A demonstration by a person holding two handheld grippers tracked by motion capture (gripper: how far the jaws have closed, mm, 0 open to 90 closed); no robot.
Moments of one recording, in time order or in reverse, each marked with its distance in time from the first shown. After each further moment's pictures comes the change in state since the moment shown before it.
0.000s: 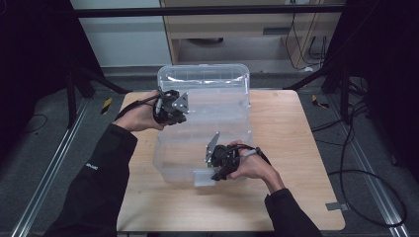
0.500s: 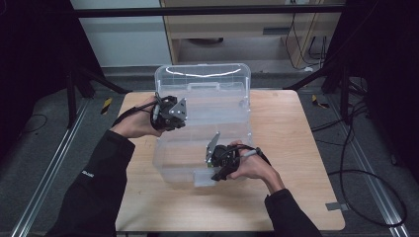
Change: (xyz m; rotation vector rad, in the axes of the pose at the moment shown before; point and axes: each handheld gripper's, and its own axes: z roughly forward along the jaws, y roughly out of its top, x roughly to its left) left arm -0.016 -0.005 -0.005 -0.016 0.003 0.009; right arm 0.000 0.000 0.000 -0.006 -0.001 0.003
